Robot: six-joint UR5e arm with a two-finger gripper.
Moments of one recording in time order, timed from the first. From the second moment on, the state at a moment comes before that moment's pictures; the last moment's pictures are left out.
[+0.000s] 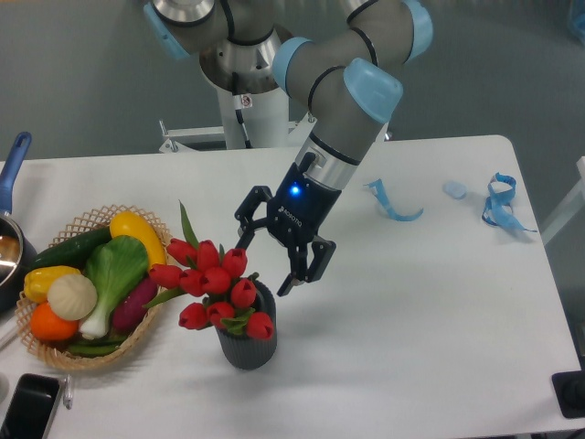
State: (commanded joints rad) arm 2.56 -1.80 -1.82 -0.80 0.73 1.24
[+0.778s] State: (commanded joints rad) arm 2.52 -1.87 -1.77 -0.80 0.75 1.17
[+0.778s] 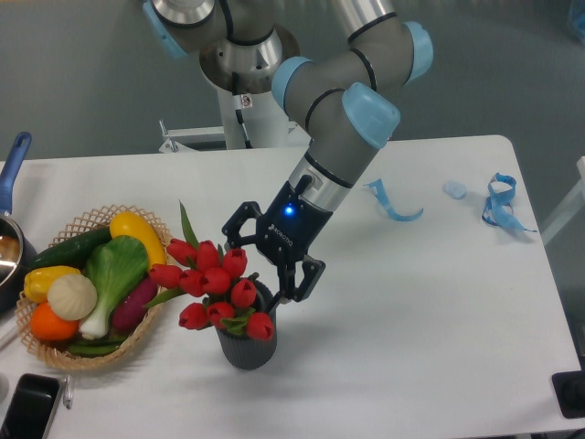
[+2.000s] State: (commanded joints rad) arm 2.51 -1.88 -1.77 -0.80 0.75 1.21
